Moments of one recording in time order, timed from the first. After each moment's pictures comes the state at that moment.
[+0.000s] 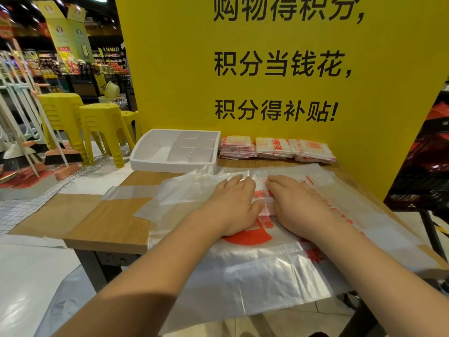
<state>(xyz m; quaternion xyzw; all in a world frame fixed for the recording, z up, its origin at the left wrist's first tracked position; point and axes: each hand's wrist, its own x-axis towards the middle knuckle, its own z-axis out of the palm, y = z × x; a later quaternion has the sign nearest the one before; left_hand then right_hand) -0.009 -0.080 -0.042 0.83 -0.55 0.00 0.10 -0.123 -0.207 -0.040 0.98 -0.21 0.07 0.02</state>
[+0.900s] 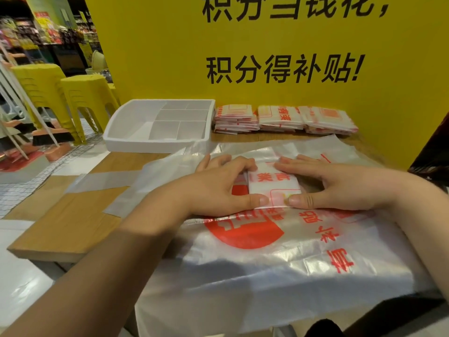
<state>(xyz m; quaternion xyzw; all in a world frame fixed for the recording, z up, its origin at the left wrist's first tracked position) 0.030 -0.077 -0.037 0.82 -0.55 -0.13 0.12 -0.133 -0.286 -0.032 0.97 -0.12 -0.11 -0.20</state>
